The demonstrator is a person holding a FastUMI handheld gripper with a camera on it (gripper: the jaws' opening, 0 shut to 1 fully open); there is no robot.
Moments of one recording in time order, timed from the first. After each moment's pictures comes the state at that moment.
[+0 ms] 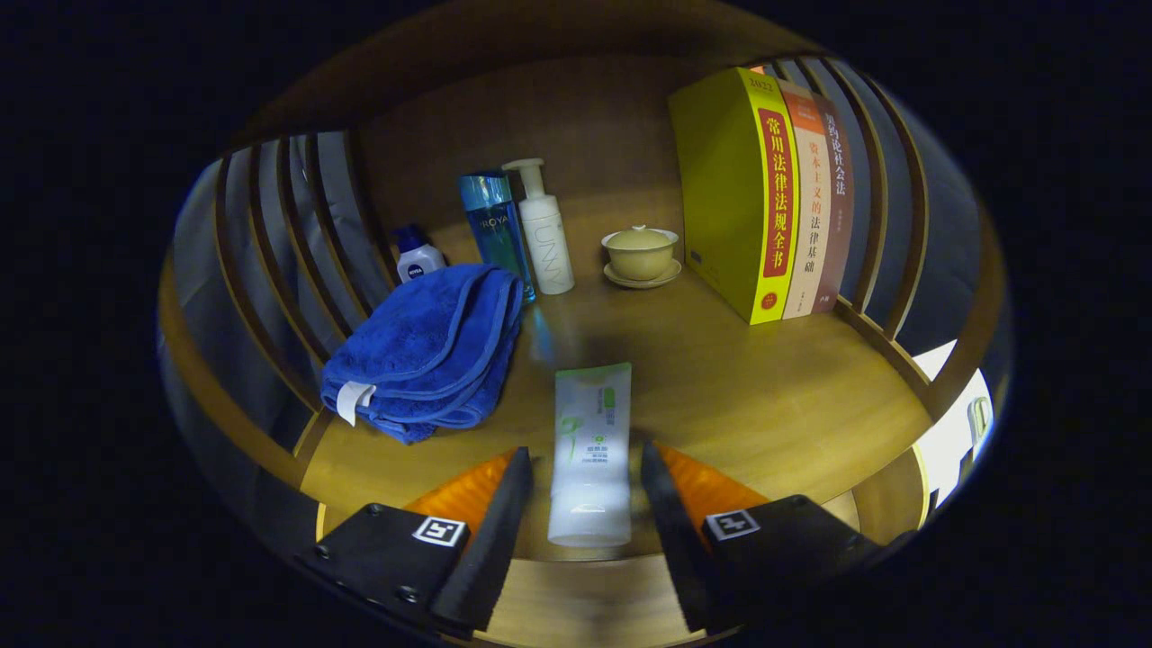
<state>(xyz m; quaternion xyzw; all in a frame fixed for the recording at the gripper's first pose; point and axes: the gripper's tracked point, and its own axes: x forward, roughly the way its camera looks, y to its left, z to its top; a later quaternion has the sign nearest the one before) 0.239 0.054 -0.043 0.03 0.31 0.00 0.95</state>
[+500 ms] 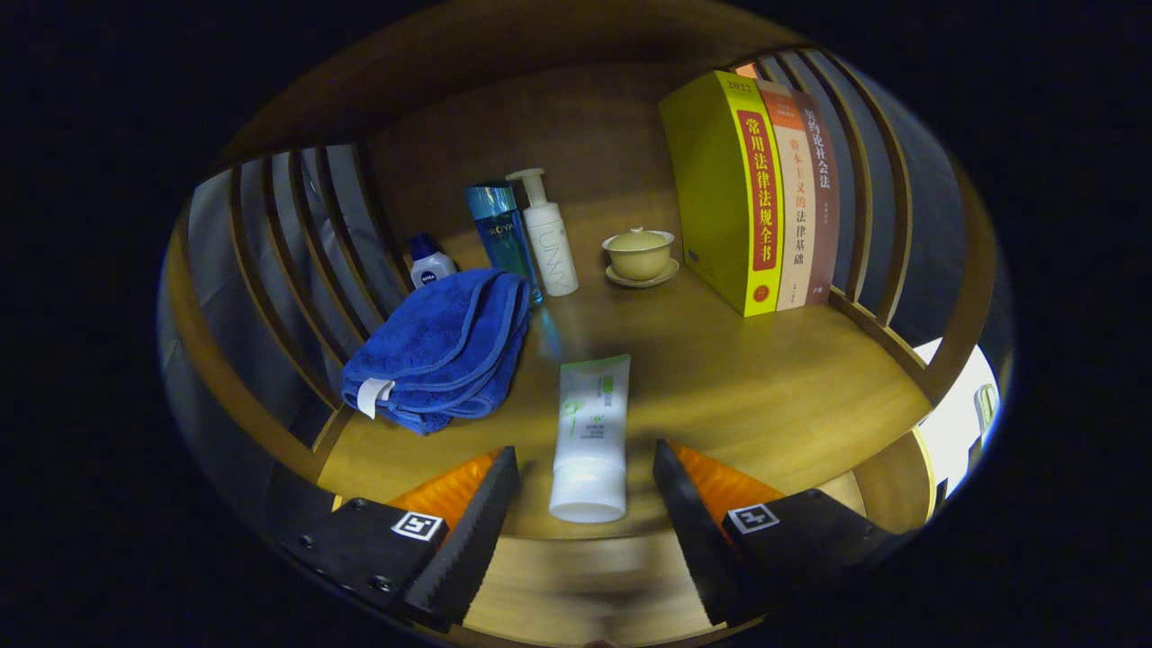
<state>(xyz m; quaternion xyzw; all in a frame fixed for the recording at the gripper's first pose) 0.219 0.052 -0.031 0.05 0.29 0.01 0.96</state>
